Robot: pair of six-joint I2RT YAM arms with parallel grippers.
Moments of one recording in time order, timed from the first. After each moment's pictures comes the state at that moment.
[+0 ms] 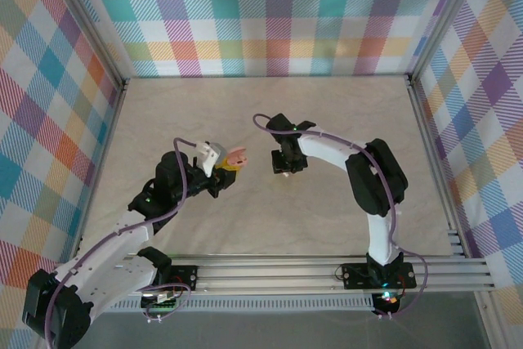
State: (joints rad) left arm -0.51 0.88 0.55 -0.02 0.34 -0.01; right arm 0.67 1.99 1.44 -0.79 0.01 0.48
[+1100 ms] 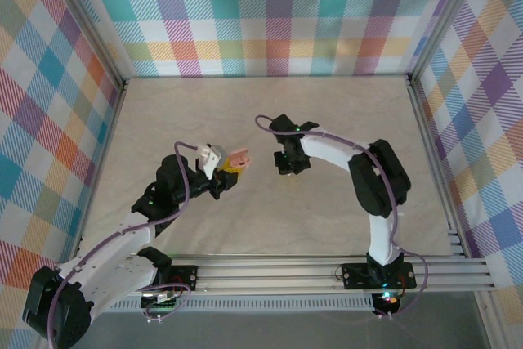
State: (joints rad) left arm -0.51 0.89 0.49 0.11 0.39 0.00; right arm 0.64 1.92 1.38 -0.79 -0.01 0.45
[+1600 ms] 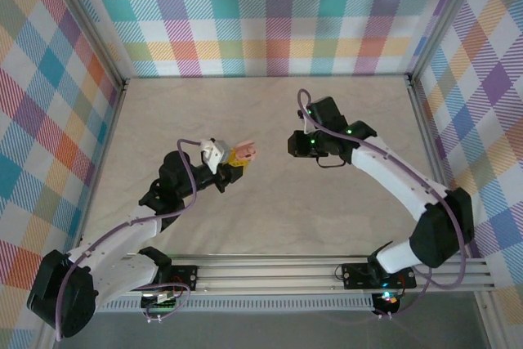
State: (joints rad) left arm -0.52 0.99 0.49 0.34 0.43 0.02; right arm 0.58 1.43 1.25 -0.69 -0.22 0.50
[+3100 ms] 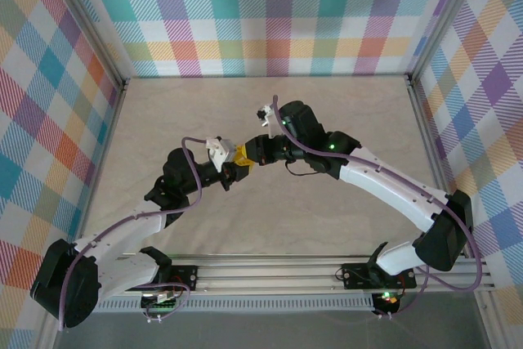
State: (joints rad) left arm -0.54 1.05 0.52 0.41 0.49 0.03; right arm 0.85 1.43 1.33 -0.46 -0.30 0.55
